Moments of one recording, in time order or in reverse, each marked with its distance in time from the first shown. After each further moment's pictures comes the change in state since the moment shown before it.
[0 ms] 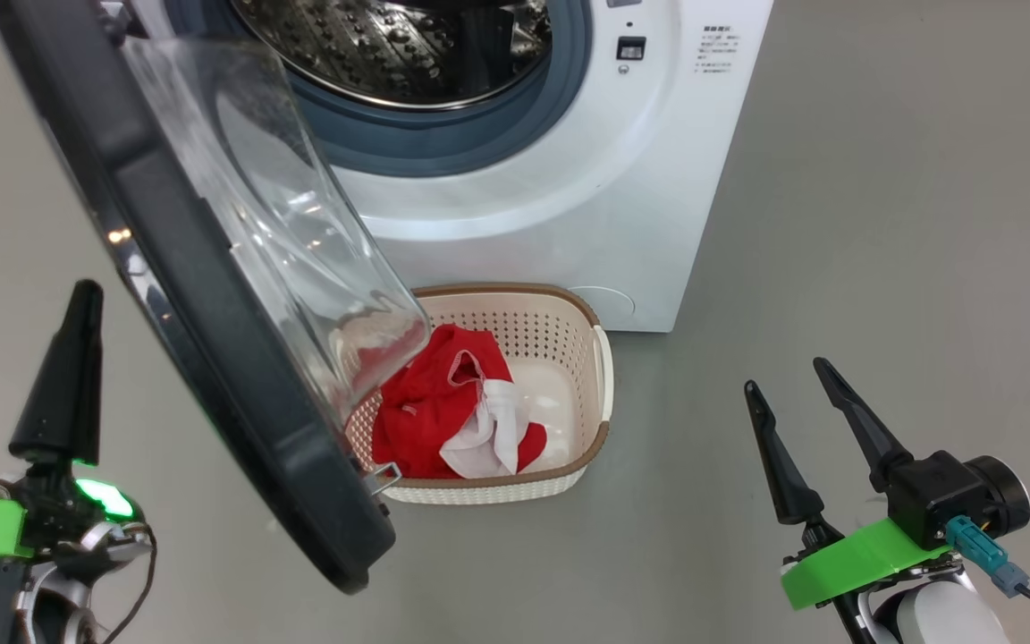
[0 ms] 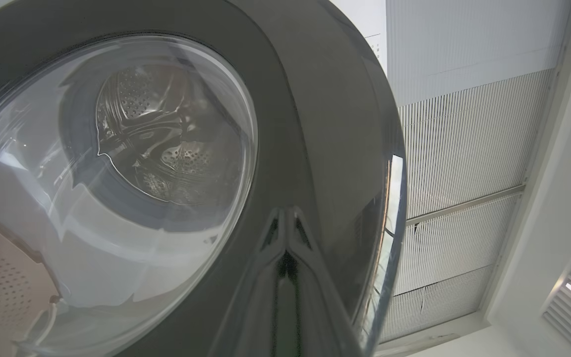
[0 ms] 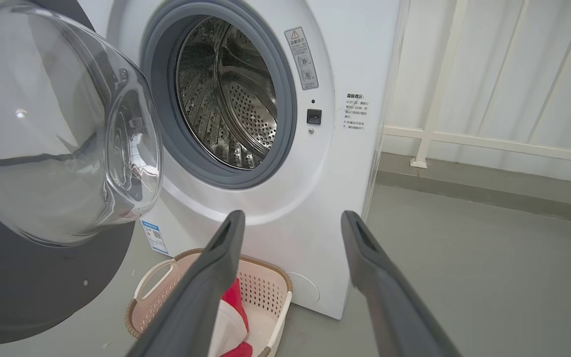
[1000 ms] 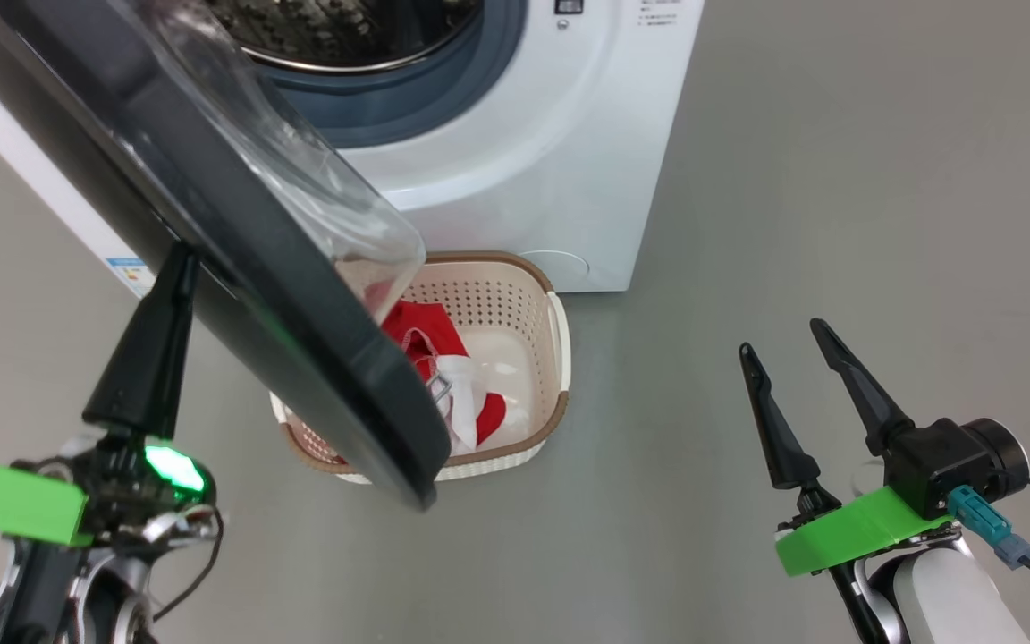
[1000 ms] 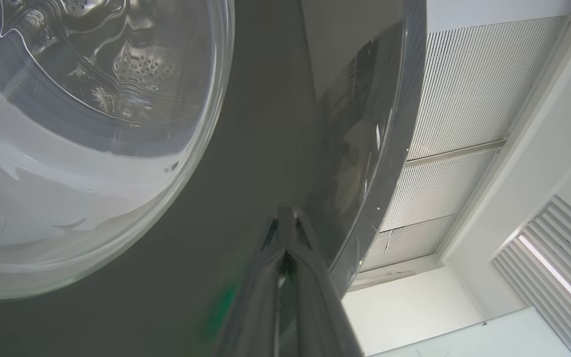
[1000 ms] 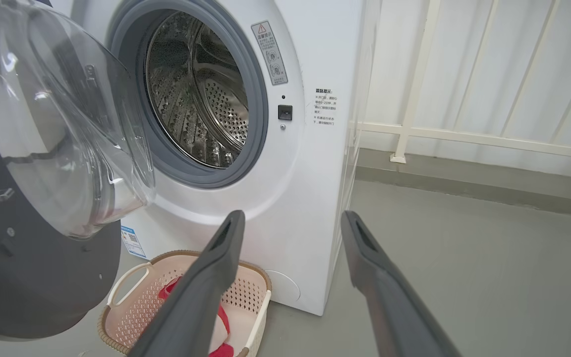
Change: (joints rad) left arm -0.034 -0.001 -0.126 -0.110 -0.060 0.066 0.069; right arm -0.058 0.000 0.008 -0.010 0.005 0.000 0.000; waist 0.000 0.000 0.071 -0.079
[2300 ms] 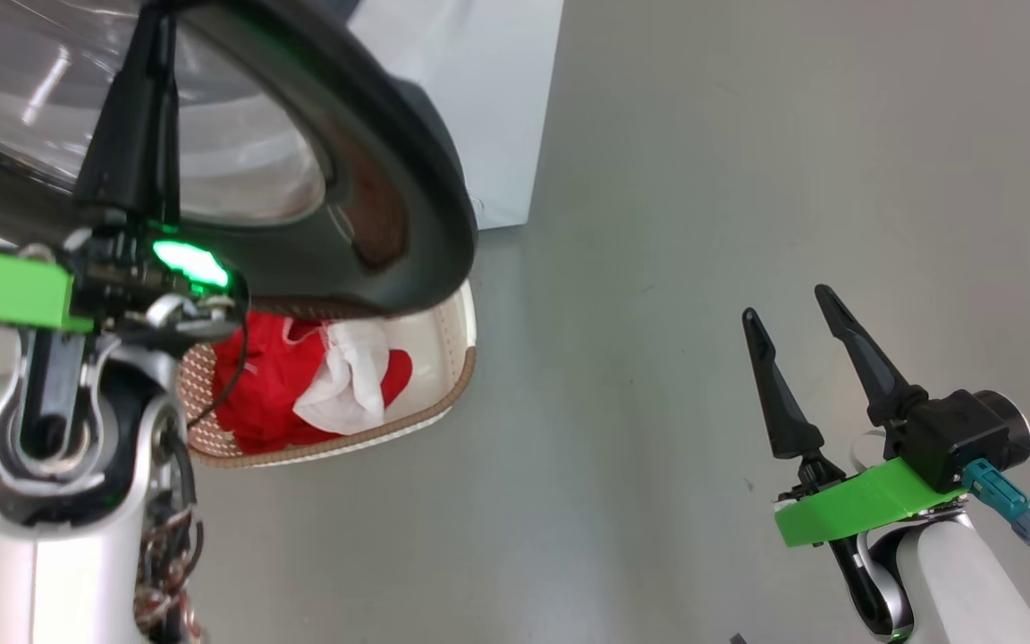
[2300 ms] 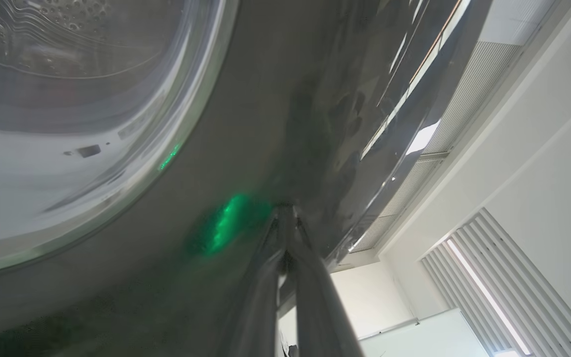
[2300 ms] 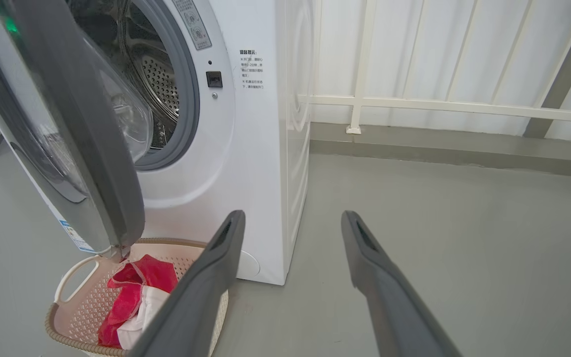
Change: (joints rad) left arm -0.375 -0.007 -0.087 0.261 -0.119 -0.094 -0.160; right arm -0.047 0.000 0.002 -0.011 0.051 0.000 0.000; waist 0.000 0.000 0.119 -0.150
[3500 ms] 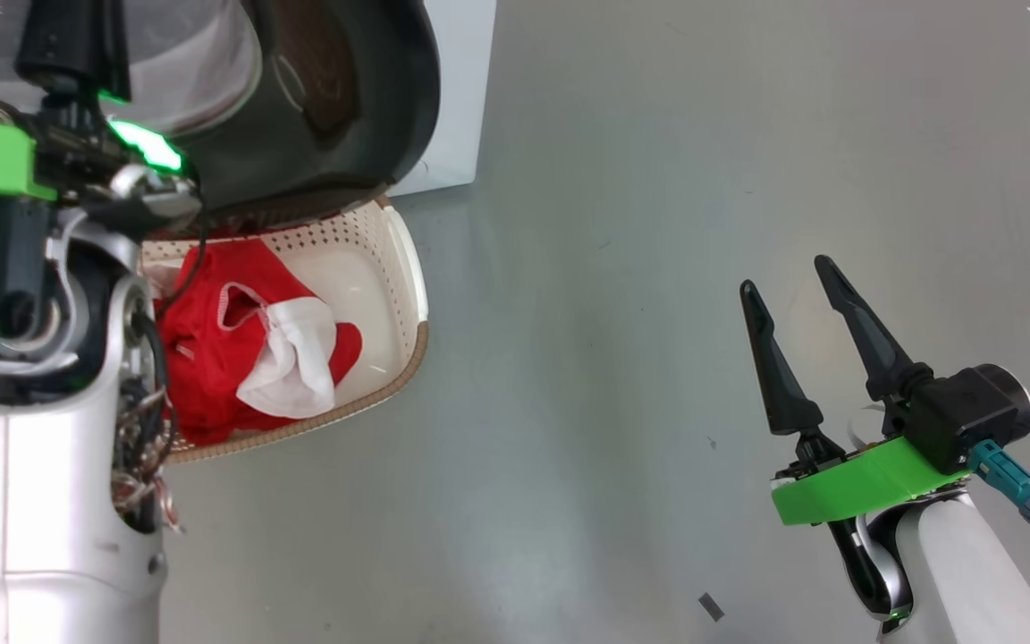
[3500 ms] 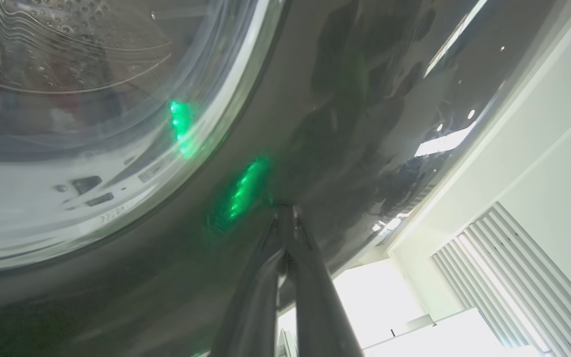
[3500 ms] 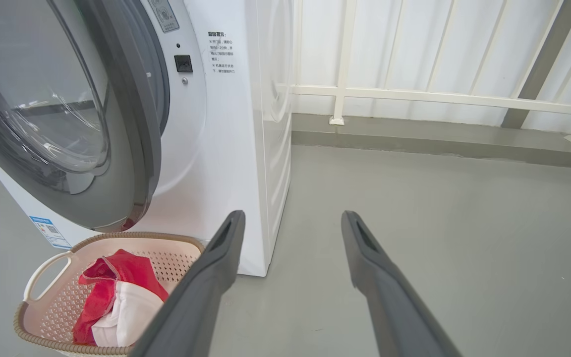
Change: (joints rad) left arm -0.232 0.022 0.001 0.220 0.070 -0.071 -0.015; right arm -0.037 0.000 0.007 -0.020 0.009 0.000 0.000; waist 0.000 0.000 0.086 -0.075
